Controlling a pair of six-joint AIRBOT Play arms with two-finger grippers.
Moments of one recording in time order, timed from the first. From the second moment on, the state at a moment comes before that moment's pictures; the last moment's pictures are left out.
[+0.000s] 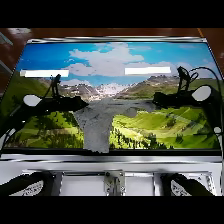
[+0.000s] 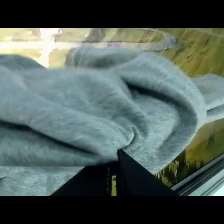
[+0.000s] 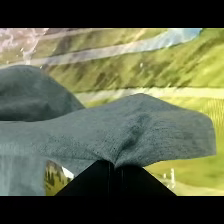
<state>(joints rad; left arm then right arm) -0.18 -1.25 0.89 0.58 -0.77 -1.22 -0.01 -1.17 1.01 -1.06 0.97 1.49</state>
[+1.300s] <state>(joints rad) -0.08 -1.15 0.40 0.68 -1.05 -1.42 -0.01 -1.27 0.99 -0.95 0.96 1.38</state>
